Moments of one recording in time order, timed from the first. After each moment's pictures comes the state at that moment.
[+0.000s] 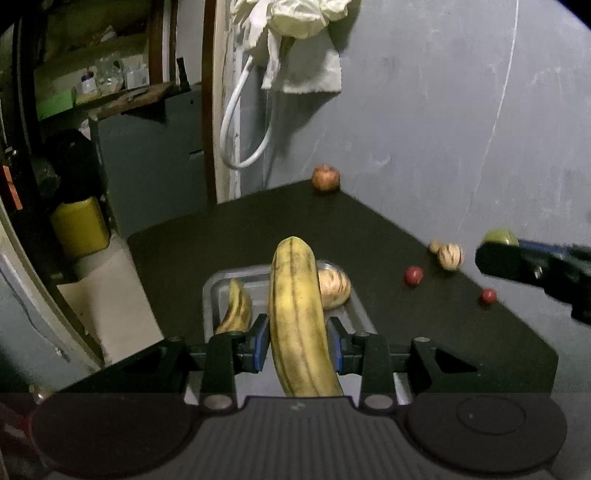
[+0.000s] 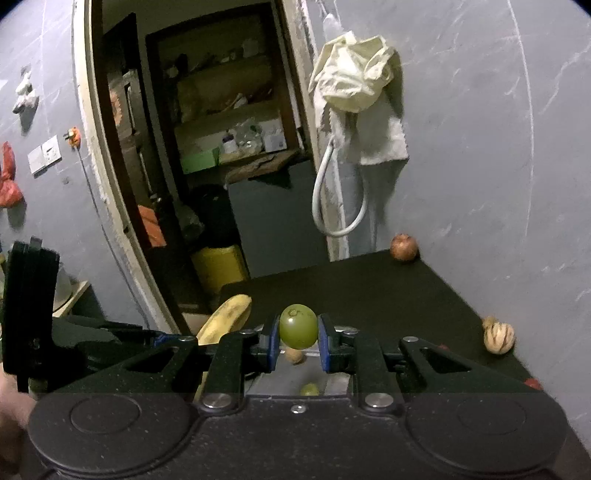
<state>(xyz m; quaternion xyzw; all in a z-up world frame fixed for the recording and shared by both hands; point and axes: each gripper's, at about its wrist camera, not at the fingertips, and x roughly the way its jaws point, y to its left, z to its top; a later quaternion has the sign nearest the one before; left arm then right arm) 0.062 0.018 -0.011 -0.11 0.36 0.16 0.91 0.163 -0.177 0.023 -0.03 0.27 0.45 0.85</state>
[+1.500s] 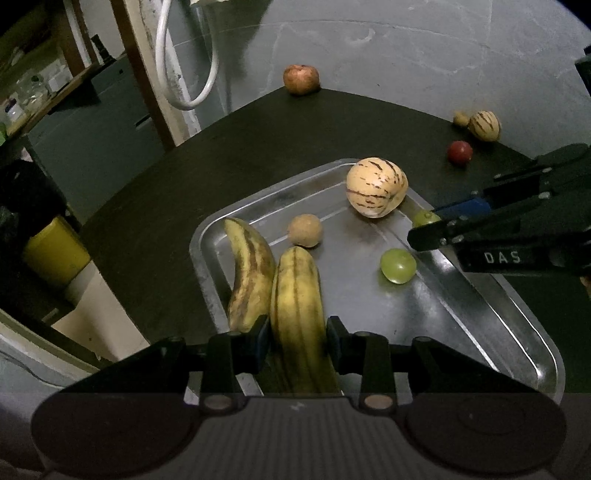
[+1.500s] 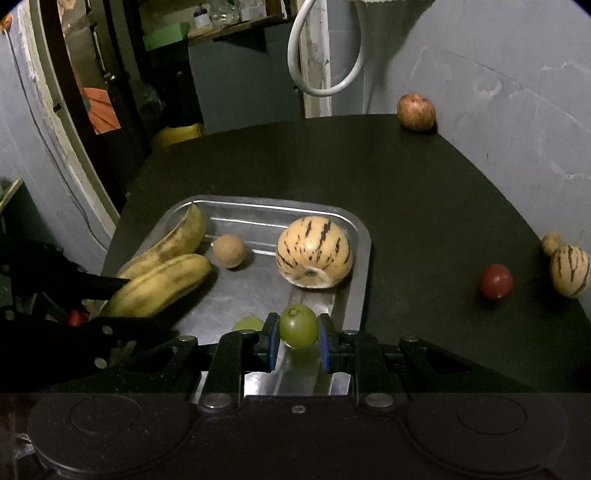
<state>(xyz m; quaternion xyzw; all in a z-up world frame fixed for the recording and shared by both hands) 0.126 0.070 -0.122 0.02 0.48 0.08 0.88 0.243 -0.063 -0.131 -0.16 0.41 0.40 0.81</state>
